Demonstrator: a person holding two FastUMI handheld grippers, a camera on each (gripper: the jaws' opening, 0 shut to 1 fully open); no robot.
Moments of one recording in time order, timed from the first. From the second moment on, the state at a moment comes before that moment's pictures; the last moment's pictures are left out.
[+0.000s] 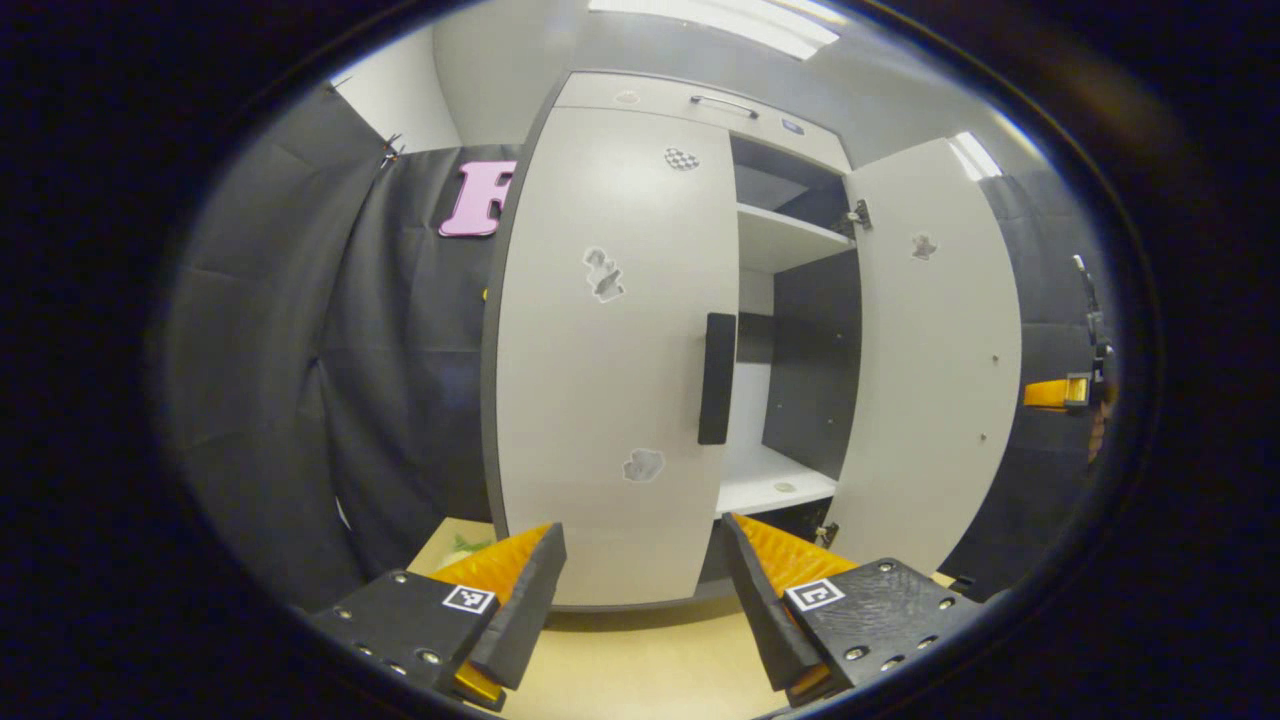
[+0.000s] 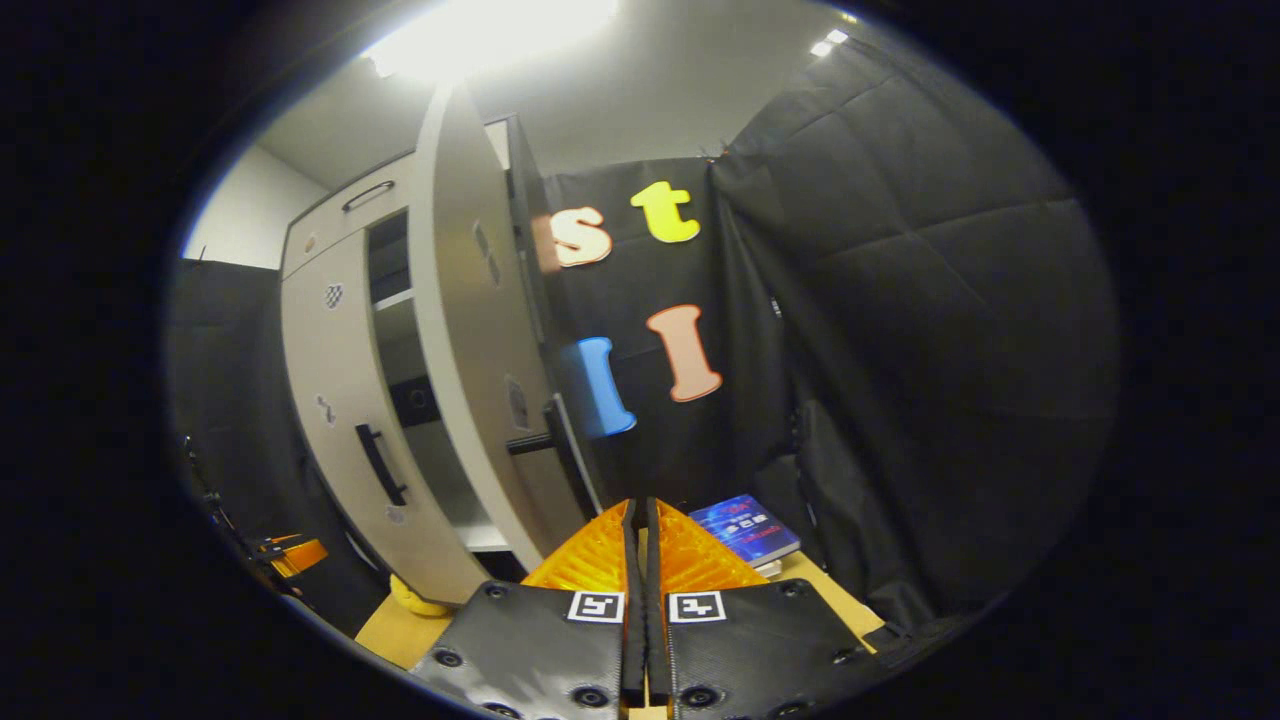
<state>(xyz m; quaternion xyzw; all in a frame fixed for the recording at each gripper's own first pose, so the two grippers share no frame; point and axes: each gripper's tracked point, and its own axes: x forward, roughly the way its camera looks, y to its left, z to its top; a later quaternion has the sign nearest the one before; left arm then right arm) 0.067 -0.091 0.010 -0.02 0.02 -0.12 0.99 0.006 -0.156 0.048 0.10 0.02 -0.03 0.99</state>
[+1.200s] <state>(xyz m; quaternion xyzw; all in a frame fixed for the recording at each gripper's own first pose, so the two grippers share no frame) 0.220 -0.187 0.085 0.00 -0.02 -0.05 1.00 0.143 -0.301 0.015 -0.02 0.05 -0.15 0.99</state>
